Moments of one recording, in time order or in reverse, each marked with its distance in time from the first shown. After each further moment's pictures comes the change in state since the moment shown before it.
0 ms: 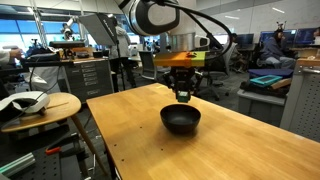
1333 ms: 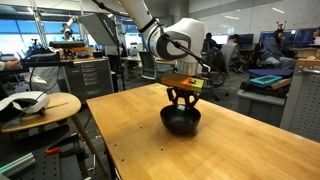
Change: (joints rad) arm -0.012 0.299 0.078 0.239 0.048 -0.077 0.098
